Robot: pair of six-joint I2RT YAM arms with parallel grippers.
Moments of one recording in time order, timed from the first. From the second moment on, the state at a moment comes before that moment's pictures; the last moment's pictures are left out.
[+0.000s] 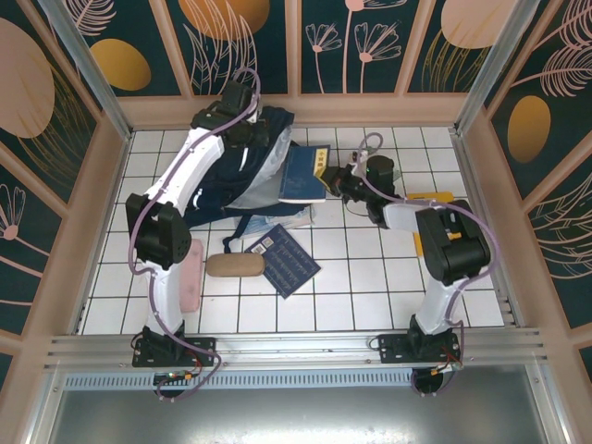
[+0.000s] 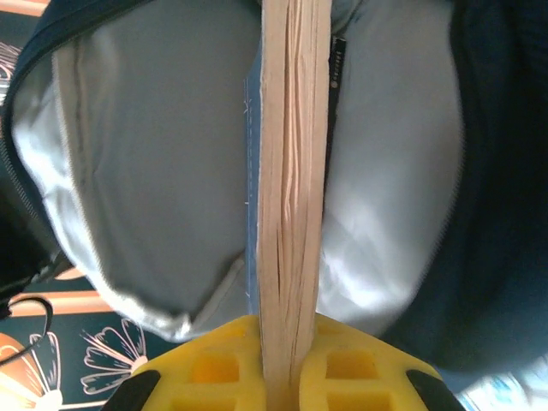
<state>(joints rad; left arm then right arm) -0.37 2.08 2.09 -0.83 0.11 -0.33 0.33 1.85 0.95 0.65 -0.67 1.22</state>
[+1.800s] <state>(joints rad) -0.25 1.99 1.97 -0.65 0.44 -0.52 0.62 2.45 1.98 -0.06 -0.43 1.14</state>
